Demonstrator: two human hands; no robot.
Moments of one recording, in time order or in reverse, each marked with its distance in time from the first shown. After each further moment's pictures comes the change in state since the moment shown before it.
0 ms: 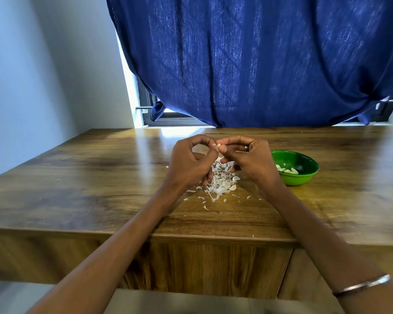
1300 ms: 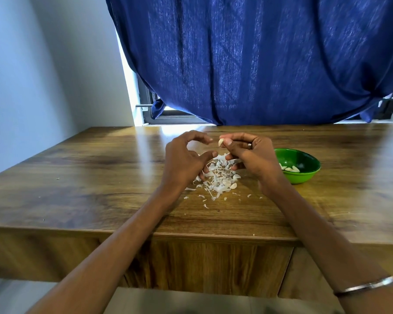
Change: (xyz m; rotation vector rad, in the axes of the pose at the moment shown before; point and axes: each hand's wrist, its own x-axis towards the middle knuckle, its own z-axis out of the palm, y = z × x) left_hand 0.001 -0.001 -0.004 0.127 0.140 -0.060; right_hand 0.003 0.000 -0.003 -0.024 0.072 0.099
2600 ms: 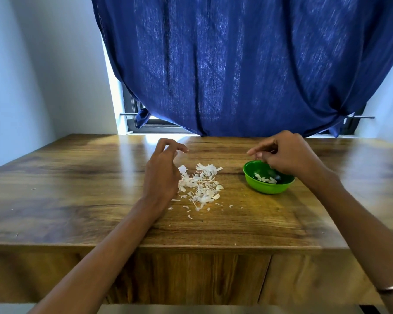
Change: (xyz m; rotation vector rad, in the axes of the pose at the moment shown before) left_hand 0.005 -0.022 -0.006 0.384 0.070 0.213; right_hand 0.021 -0.043 -0.098 -0.981 -0.049 -0.072
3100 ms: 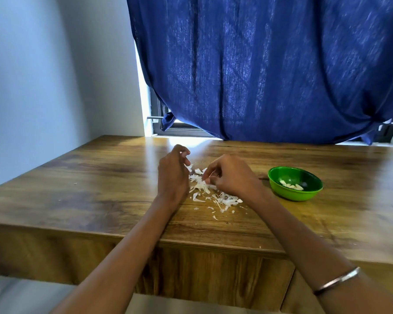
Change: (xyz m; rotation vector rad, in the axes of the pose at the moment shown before) left_hand 0.003 -0.035 -0.011 -0.017 0.176 -0.086; right_hand 0.000 -0.102 0.111 0.035 -0.181 -0.209
